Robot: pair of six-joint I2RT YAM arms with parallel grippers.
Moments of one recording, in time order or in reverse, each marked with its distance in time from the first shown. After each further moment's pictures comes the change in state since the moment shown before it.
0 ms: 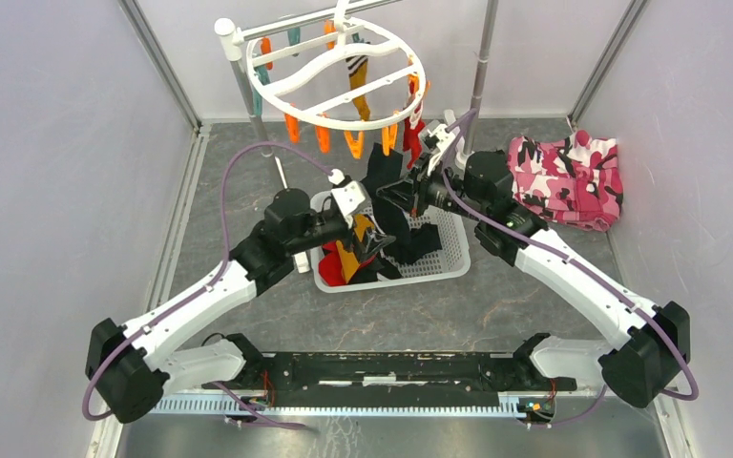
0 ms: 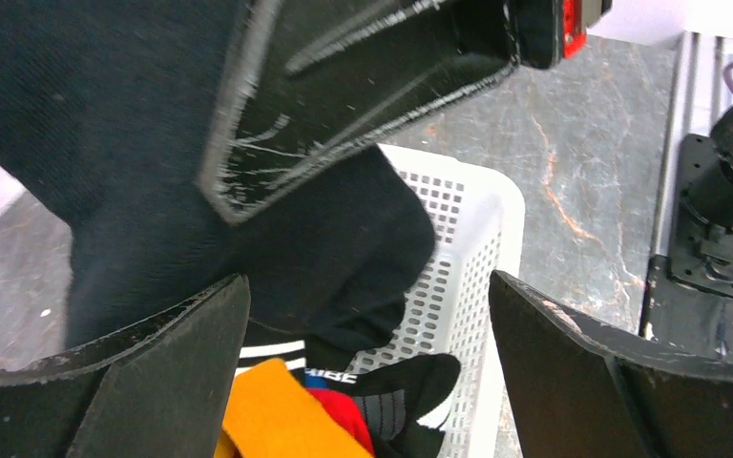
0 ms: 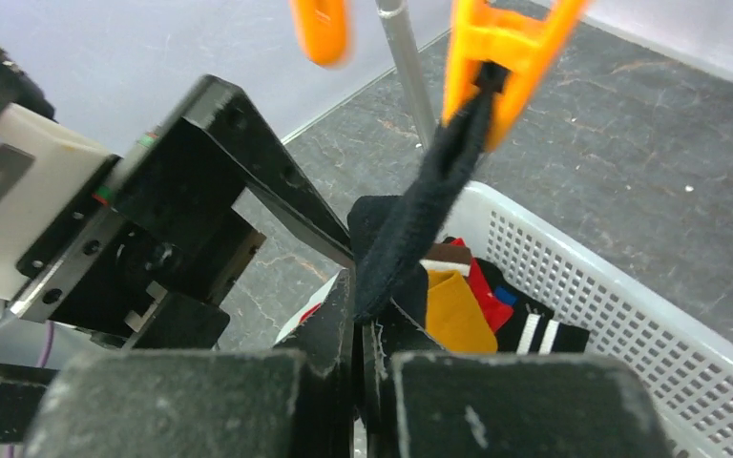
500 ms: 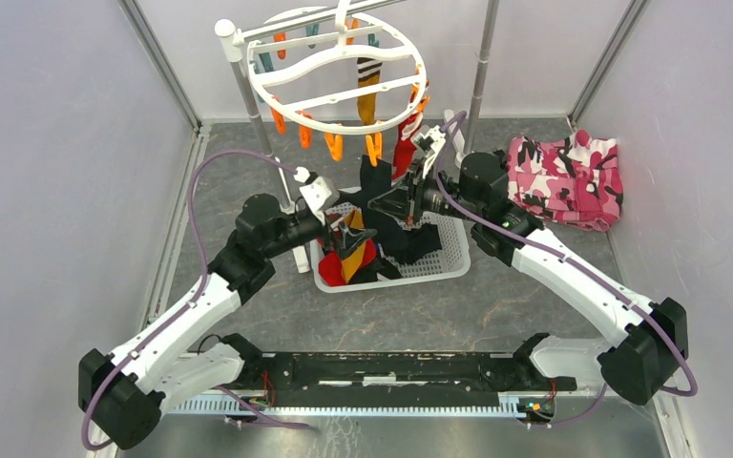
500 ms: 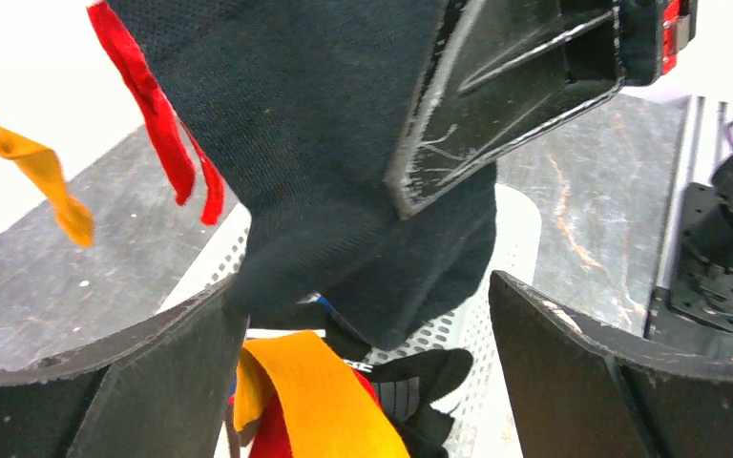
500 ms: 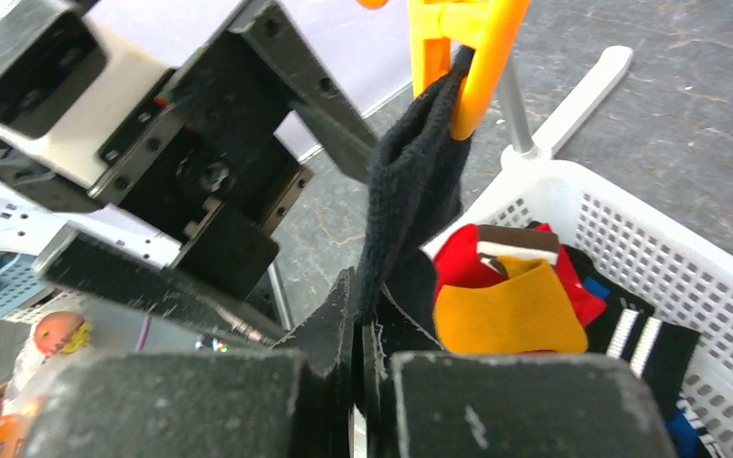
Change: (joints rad) left arm 0.099 -0.161 -0.098 0.042 -0.008 -0.067; right arm 0.034 0.014 0.001 -0.006 -0.105 0.124
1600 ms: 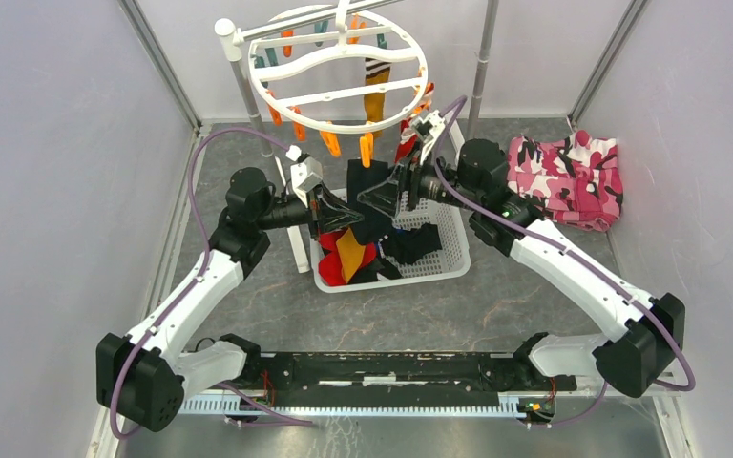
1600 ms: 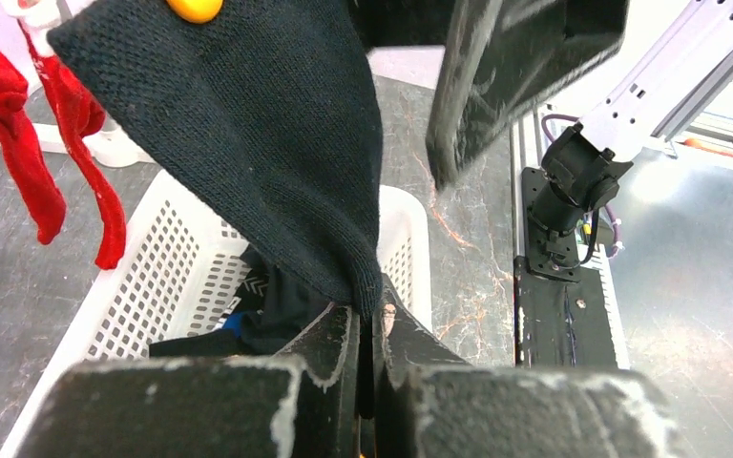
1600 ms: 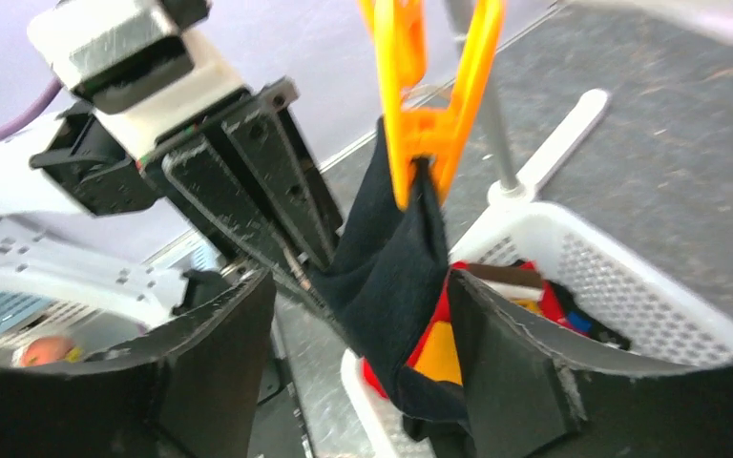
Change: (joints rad) left arm 0.241 0.140 0.079 0.073 0.596 -0.167; right arm 0.001 0.043 0.100 -0.026 -0.010 0.013
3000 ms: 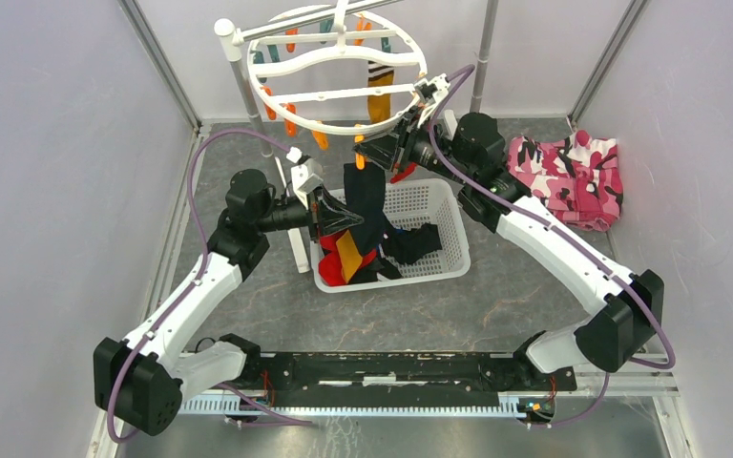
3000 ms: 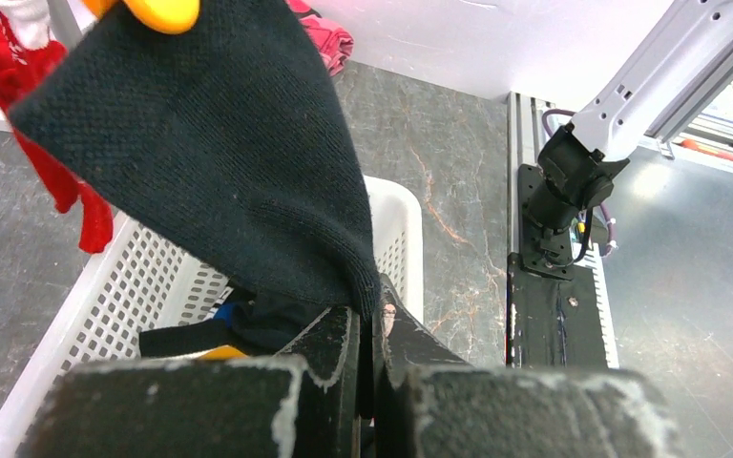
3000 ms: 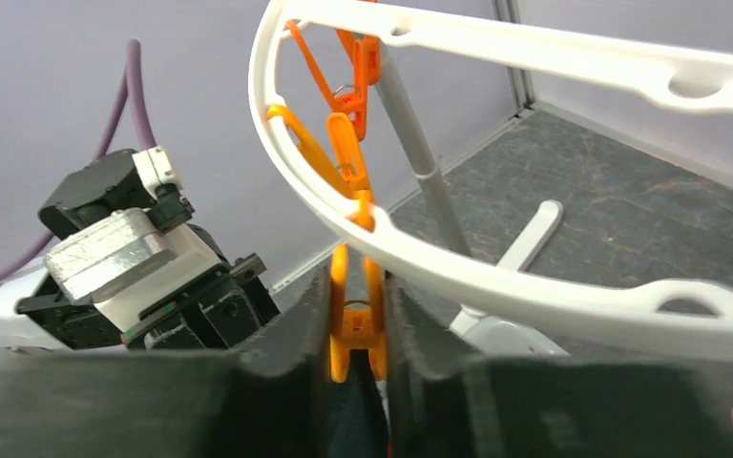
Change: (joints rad) left arm -0.011 -0.021 0.000 -0.048 -0.023 0.001; right arm -0.031 0.141 0.188 0.126 0.106 0.050
